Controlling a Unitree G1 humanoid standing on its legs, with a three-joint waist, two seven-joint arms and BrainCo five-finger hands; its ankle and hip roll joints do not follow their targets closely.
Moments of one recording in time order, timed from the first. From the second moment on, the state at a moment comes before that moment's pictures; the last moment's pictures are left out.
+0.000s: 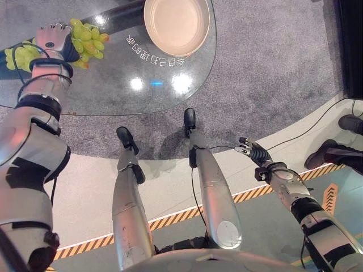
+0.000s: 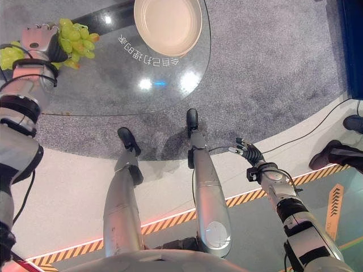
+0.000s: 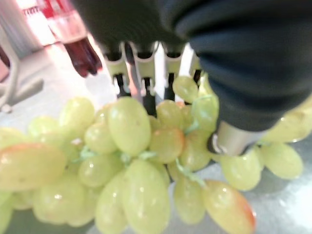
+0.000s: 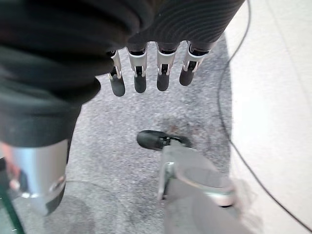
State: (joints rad) left arm -1.28 0.78 -0.83 1.31 0.54 0.00 0.44; right arm -0.34 -0.54 0.37 0.75 0.58 -0.09 0.13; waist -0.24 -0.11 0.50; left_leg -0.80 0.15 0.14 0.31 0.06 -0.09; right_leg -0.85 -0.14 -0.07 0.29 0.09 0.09
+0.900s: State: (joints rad) left arm -0.84 0.63 -0.43 0.86 -0.02 -0.27 0.60; right arm -0.20 -0.44 0.40 0.58 0.51 -0.12 0.01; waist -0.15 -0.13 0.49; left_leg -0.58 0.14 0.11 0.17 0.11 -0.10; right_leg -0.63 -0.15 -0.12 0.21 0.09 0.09
